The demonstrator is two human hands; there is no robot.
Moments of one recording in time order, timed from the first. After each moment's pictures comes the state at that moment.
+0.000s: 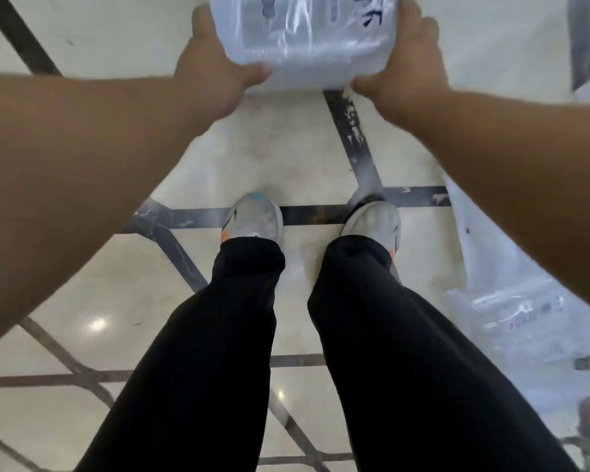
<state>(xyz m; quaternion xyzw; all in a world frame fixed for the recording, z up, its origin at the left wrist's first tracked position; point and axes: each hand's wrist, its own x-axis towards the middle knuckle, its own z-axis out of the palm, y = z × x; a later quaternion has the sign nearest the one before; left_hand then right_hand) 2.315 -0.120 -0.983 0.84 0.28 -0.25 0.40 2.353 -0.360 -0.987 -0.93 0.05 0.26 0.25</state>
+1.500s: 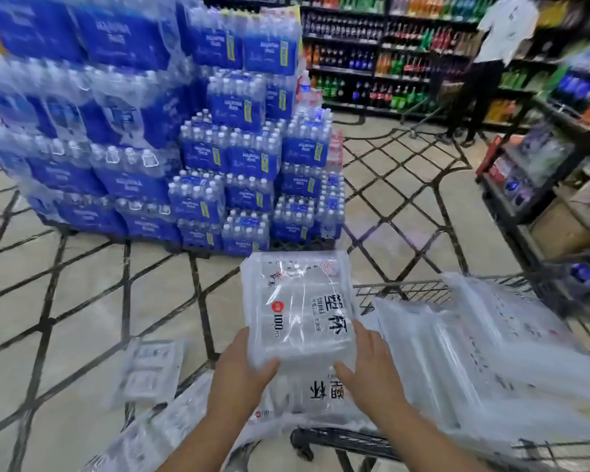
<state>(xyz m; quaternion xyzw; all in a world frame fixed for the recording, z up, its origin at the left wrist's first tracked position) 1.793 -0.579 -0.175 0.63 -0.63 -0.36 0.27 1.555 -0.543 -0.184 -0.59 0.77 -0.16 0.20</state>
